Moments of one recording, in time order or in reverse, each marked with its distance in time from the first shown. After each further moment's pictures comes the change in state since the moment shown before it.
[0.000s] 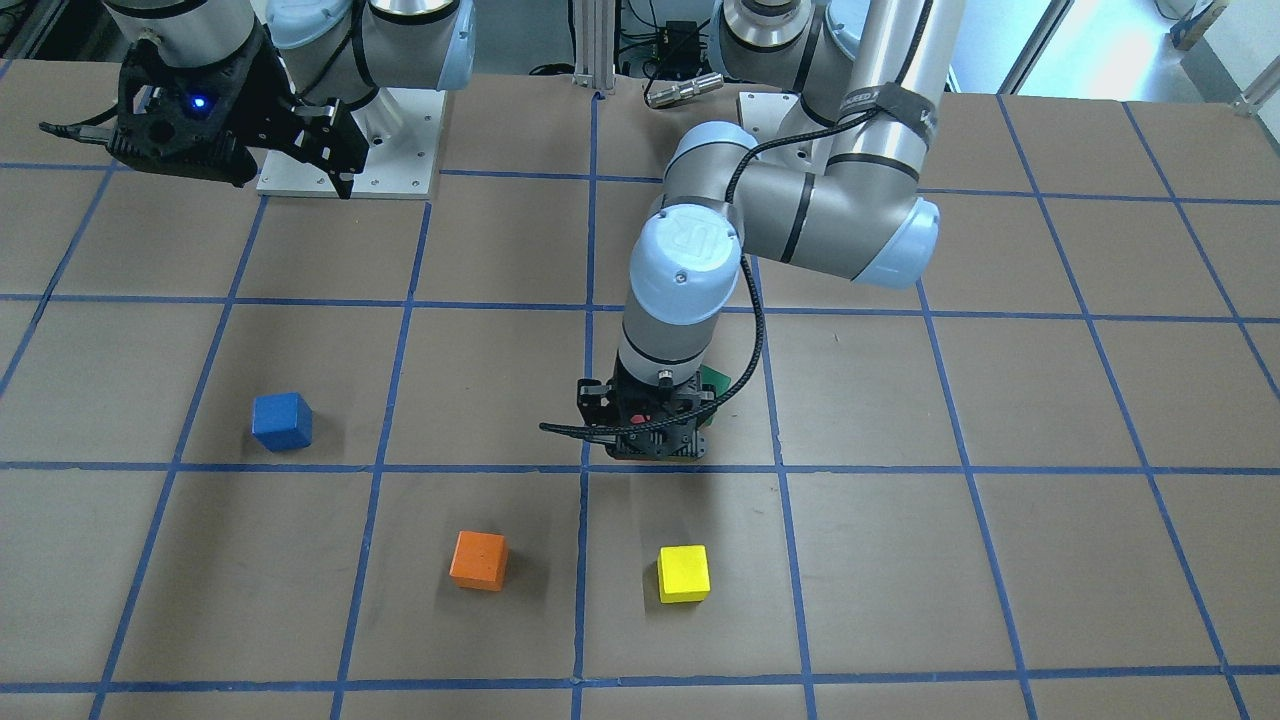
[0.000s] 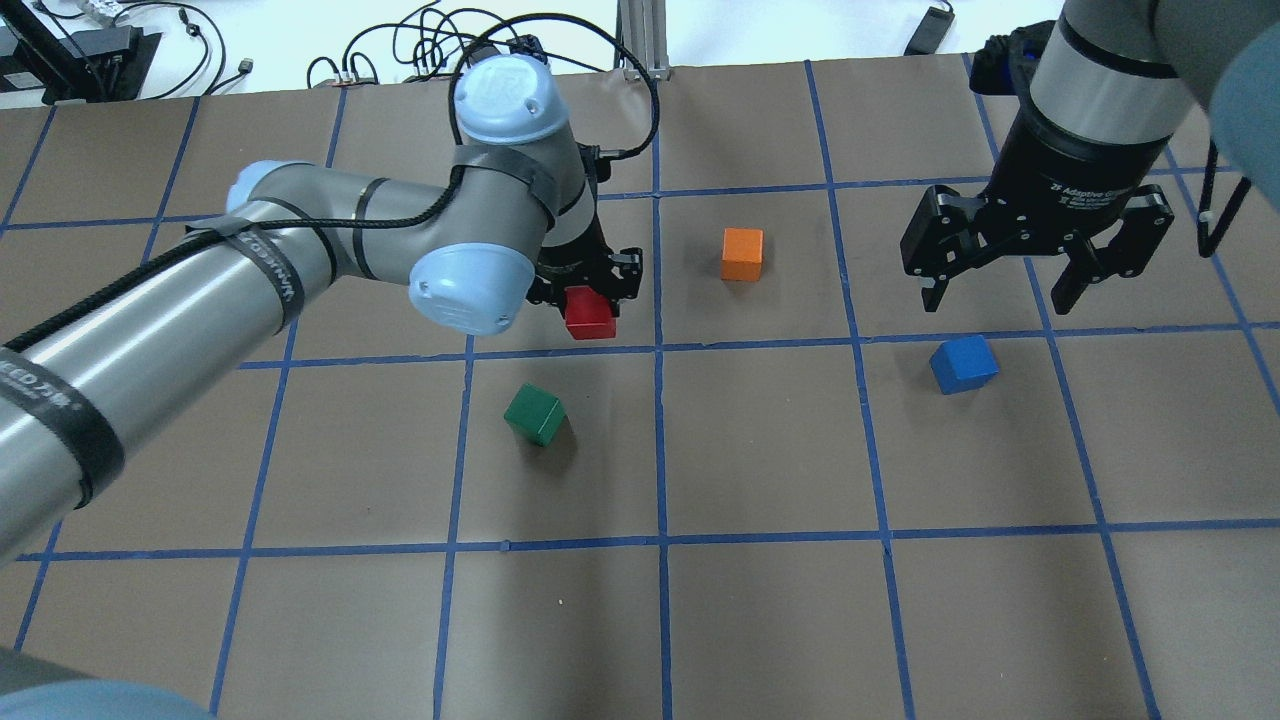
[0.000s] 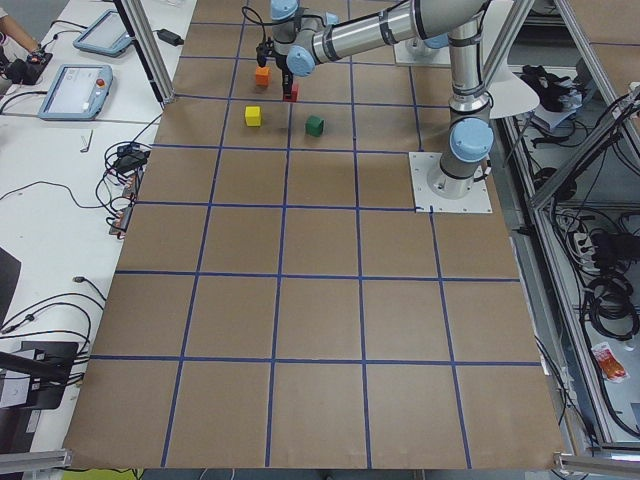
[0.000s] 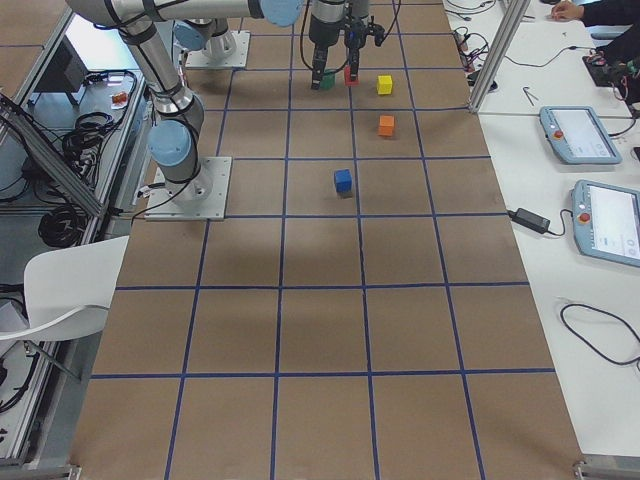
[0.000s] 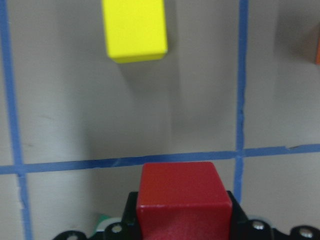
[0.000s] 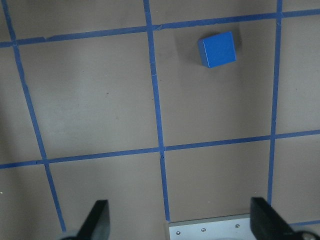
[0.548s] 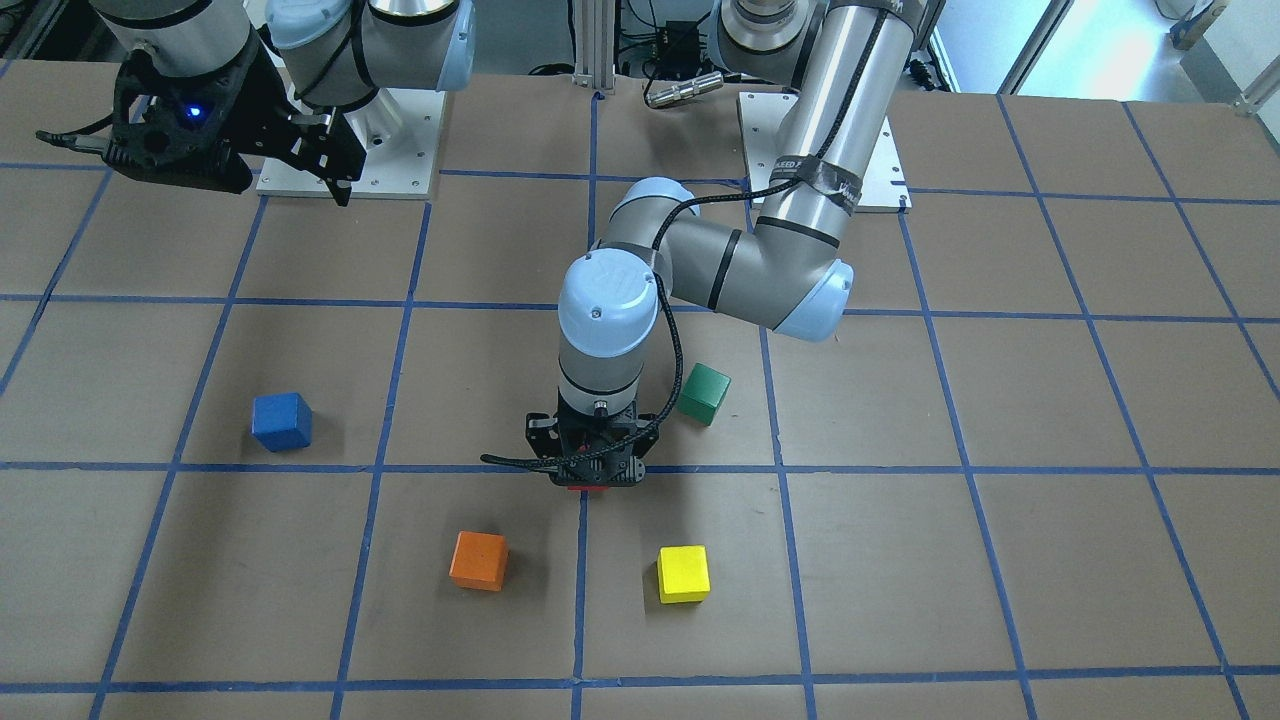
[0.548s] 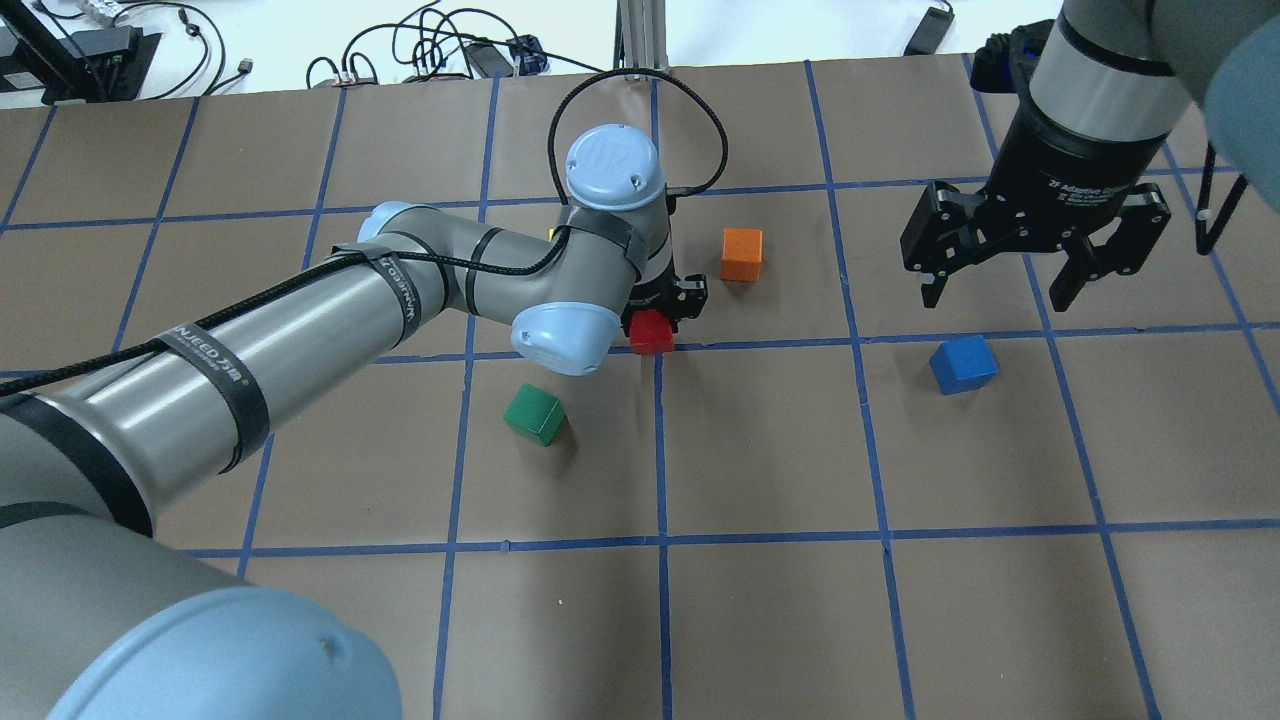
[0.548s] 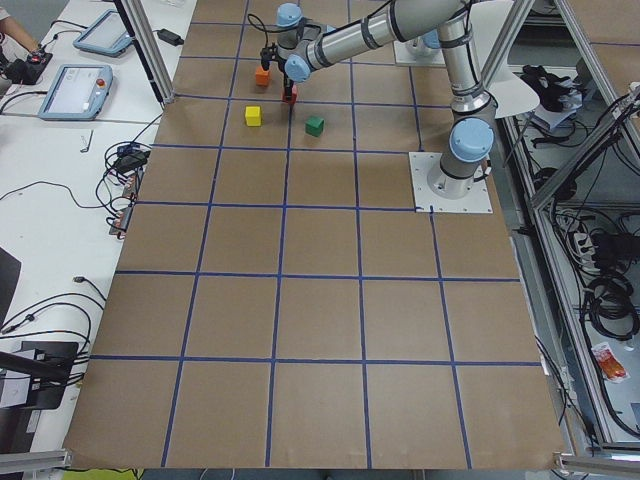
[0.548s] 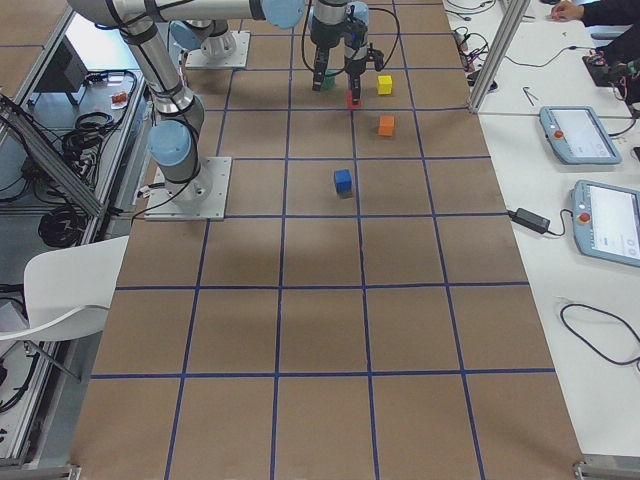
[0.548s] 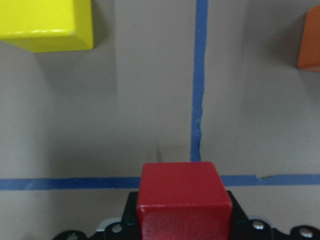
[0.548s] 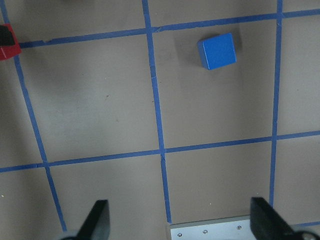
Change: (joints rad) left arm -0.064 -0.120 0.023 0.152 0.018 -0.092; right arm -0.008 0.013 0.001 -0.006 0.005 0.003
